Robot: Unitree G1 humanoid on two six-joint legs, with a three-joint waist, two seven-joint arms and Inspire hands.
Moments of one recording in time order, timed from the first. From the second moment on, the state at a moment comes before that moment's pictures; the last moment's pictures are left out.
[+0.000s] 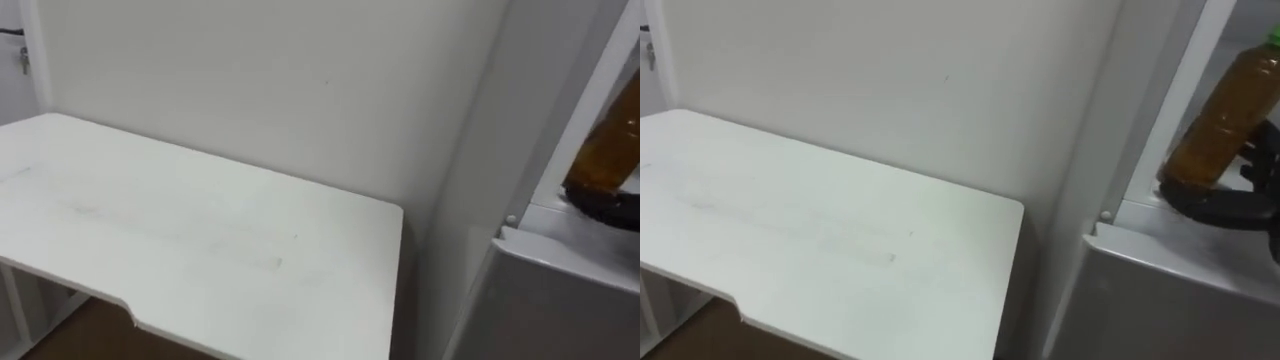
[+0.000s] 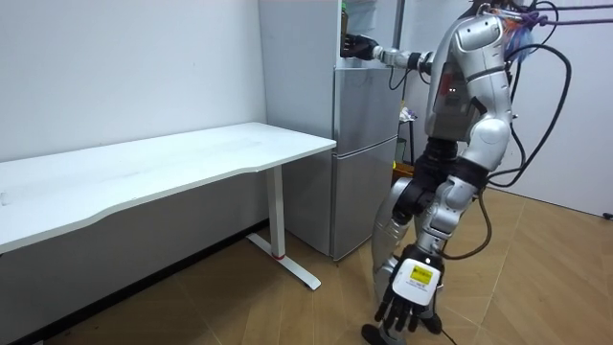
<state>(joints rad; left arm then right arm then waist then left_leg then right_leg) 0.43 0.39 0.15 0.86 -0.18 0.10 0.10 -0.46 -0.84 0.01 0.58 0.58 -0.12 -0.06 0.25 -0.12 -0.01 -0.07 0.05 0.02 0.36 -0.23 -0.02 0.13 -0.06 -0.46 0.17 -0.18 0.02</state>
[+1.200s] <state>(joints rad) 0.35 0.32 0.16 0.88 -0.20 0.12 0.15 -0.24 -0.66 -0.15 0.18 0.62 -0.09 -0.09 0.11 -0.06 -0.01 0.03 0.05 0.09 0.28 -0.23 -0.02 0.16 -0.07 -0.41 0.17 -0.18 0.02</state>
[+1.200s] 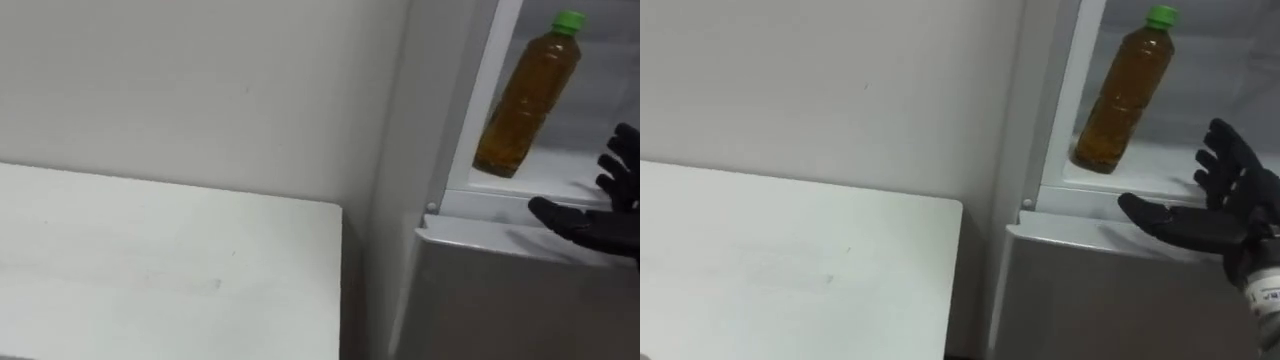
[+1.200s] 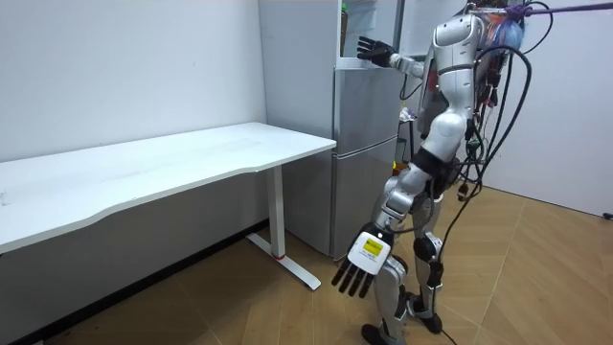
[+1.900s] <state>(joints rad) 0.42 0.26 0.13 0.97 -0.08 0.00 0.10 0.04 -0.50 -0.17 -0.23 0.63 -0.14 -0.21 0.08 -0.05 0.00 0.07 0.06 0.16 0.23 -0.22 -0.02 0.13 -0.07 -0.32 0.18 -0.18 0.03</state>
